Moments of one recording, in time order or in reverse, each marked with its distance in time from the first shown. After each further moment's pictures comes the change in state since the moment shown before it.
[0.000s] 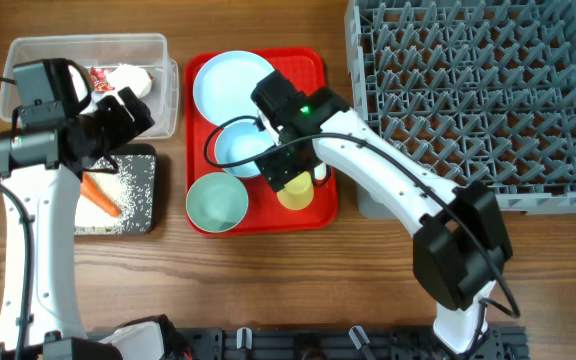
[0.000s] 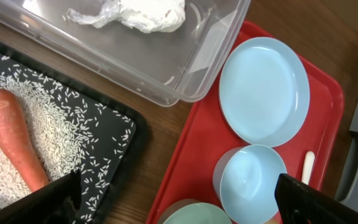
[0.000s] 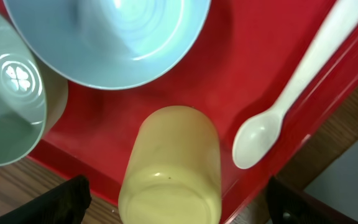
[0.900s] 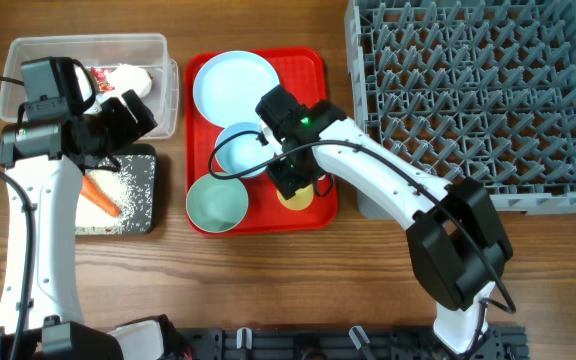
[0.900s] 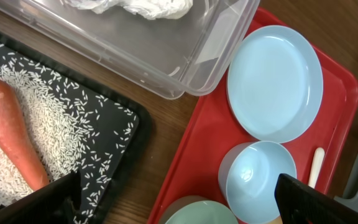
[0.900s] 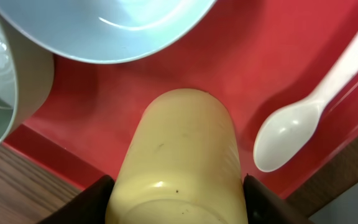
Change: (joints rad) left arm 0.000 0.037 0.000 -0.015 0.000 0.000; right arm 0.000 0.000 -0.114 0.071 -0.041 -0.026
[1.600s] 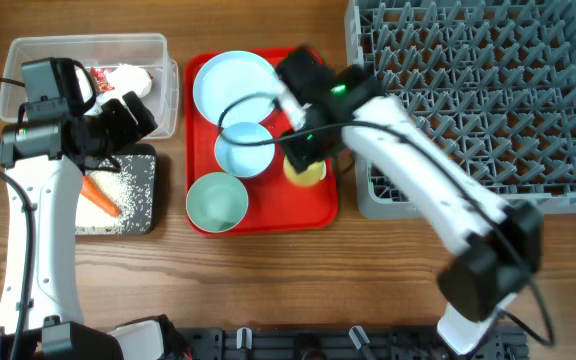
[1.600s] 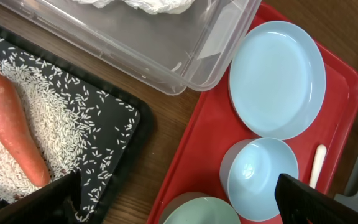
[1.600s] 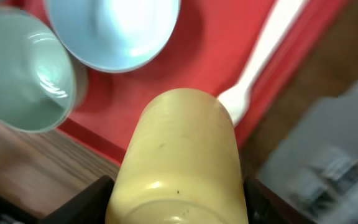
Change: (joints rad) left arm 0.000 0.000 0.000 -0.011 0.000 0.000; right arm -0.090 -0.119 0.237 -0.241 -0.007 0.016
